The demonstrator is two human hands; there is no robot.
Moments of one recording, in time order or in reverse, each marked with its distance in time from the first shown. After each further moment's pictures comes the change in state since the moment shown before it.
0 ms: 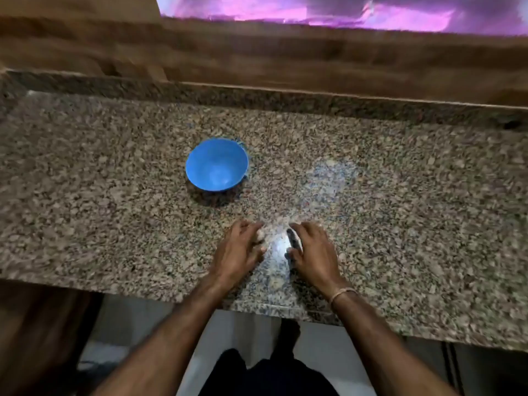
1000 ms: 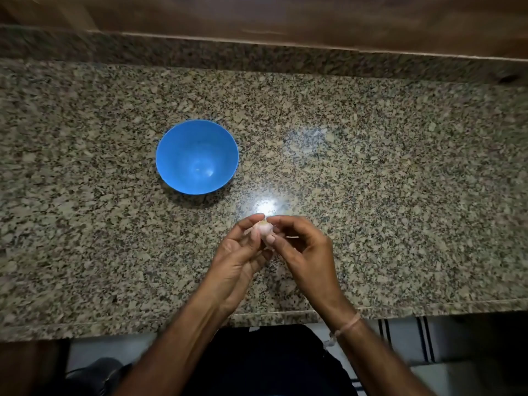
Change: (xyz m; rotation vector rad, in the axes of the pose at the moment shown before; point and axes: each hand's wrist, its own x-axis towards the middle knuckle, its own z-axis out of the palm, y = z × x) left_hand 0.023 0.039 -0.059 -1.657 -0.197 -0.701; right_hand 0.008 -0.103 -0.036 0.961 0.184 0.243
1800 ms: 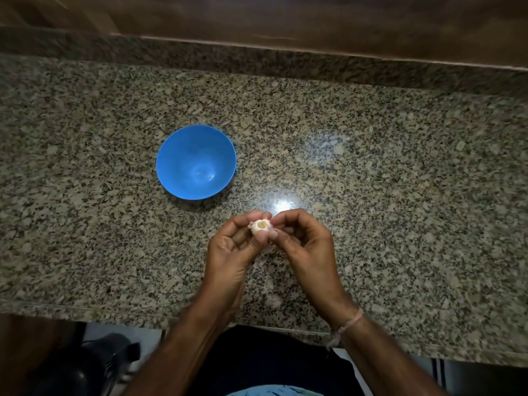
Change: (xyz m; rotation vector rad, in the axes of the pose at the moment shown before) left_hand 0.010 -0.004 0.053 0.177 0.196 0.285; right_hand 0.043 -0.011 -0.036 0.286 -0.152 0.065
